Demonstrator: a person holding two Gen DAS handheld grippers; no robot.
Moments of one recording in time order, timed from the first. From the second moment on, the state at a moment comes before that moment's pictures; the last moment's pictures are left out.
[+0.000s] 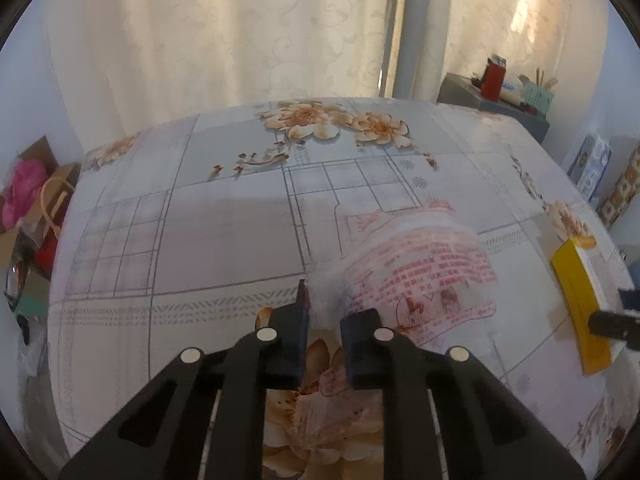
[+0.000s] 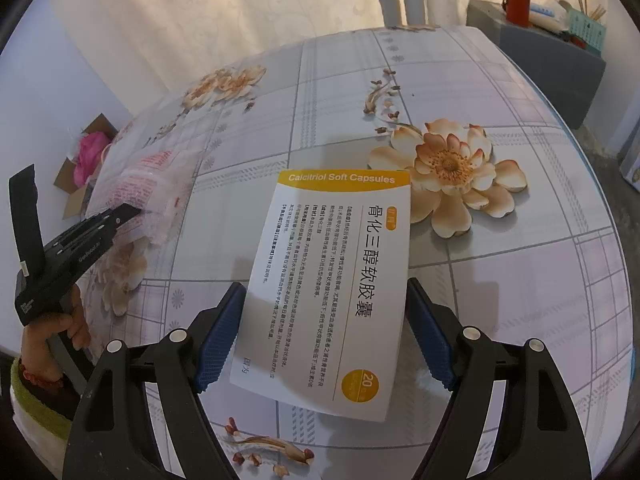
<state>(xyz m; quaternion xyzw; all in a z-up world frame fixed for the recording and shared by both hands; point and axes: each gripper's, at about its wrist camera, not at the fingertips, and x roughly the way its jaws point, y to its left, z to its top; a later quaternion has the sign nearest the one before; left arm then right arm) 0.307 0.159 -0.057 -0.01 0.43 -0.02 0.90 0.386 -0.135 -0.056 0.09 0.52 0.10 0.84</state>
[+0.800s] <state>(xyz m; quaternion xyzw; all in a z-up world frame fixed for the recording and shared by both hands) 0.109 0.140 -0.033 -0.07 0.42 -0.07 0.90 0.304 -0.137 -0.054 0.07 0.50 0.11 0.85</state>
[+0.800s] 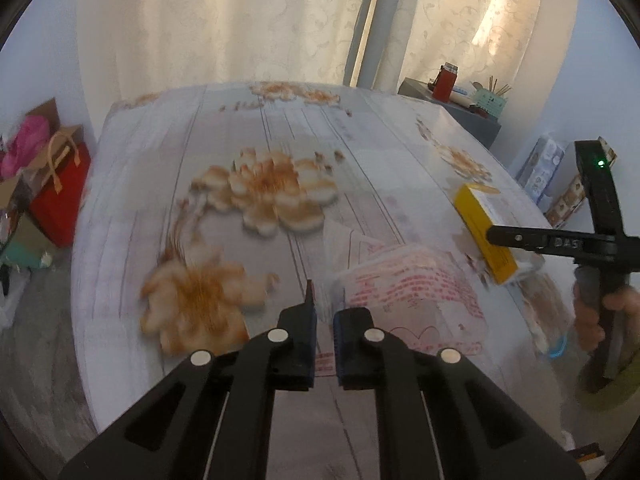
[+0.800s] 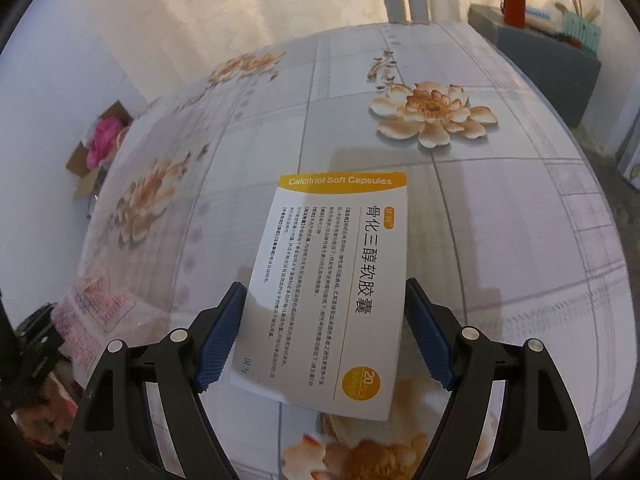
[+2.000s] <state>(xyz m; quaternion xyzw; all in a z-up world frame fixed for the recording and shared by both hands) 0.107 0.098 -0.038 0.08 0.37 -0.01 0.92 0.290 -0.138 -0.046 0.08 0.49 0.10 0.86</state>
